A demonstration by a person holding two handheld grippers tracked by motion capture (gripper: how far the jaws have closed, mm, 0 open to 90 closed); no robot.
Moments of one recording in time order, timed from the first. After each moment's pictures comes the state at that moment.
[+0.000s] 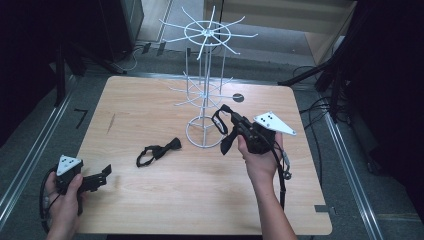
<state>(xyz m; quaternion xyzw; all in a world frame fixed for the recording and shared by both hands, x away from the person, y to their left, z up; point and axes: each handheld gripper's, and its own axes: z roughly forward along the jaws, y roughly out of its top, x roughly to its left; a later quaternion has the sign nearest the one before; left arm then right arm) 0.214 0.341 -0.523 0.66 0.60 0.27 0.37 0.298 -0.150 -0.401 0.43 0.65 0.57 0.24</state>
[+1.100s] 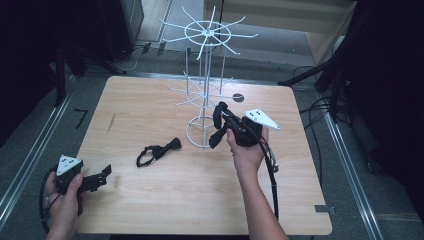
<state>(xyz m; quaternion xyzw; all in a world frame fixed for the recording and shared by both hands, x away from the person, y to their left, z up) 0.214 0.341 -0.523 0.66 0.60 0.27 0.37 0.330 -0.128 -0.430 0.47 0.63 0.58 0.22</state>
